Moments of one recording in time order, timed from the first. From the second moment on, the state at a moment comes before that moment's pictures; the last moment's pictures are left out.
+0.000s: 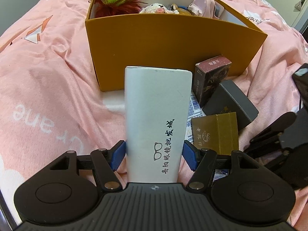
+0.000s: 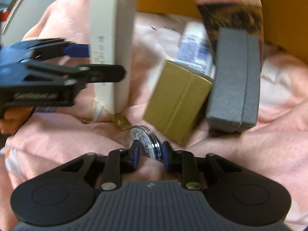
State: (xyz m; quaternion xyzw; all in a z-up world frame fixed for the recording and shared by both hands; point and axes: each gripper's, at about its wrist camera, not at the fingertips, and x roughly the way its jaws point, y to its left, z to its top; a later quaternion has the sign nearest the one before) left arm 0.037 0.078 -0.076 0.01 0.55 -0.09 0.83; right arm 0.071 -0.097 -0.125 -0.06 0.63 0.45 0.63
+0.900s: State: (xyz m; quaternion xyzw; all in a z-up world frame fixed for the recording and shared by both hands) left arm 0.060 0.001 0.068 0.30 0.39 -0.23 0.84; right arm 0.093 -0.209 0.052 0.02 0.43 0.40 0.81
